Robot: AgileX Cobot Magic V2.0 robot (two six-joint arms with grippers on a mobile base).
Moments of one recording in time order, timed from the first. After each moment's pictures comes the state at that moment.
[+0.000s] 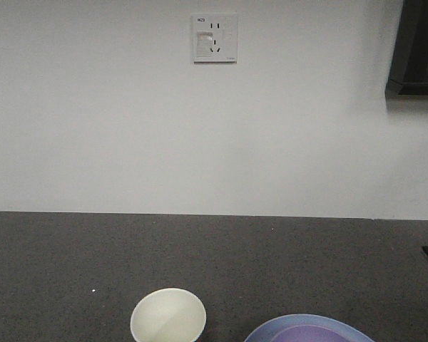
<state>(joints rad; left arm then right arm) -0.12 -0.01 0.03 0.12 0.14 -0.11 0.09 0.22 -0.49 0.28 0.50 -0.50</state>
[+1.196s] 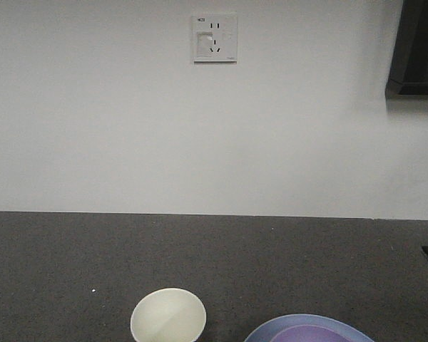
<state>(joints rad) -0.12 -0.01 0.03 0.12 0.14 -0.11 0.09 0.22 -0.18 -0.05 0.22 0.17</state>
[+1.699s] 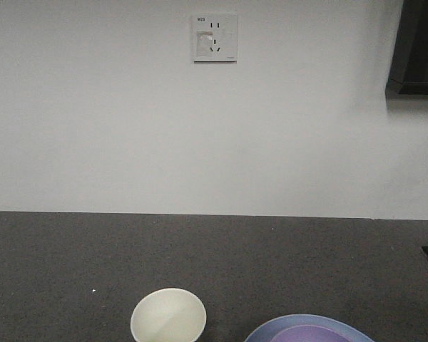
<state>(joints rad) -0.12 -0.01 0.03 0.12 0.15 -0.11 0.09 -0.01 0.03 -0.18 0.13 0.26</state>
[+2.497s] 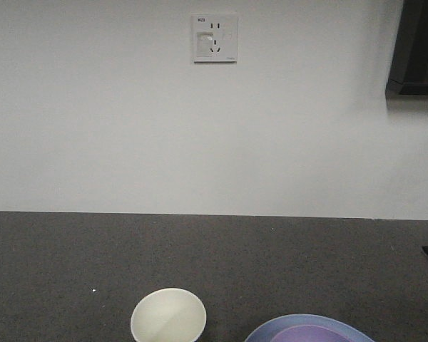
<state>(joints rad) -0.12 -0.01 0.03 0.12 0.15 -0.11 0.07 -0.01 0.03 -0.21 0.14 0.26</state>
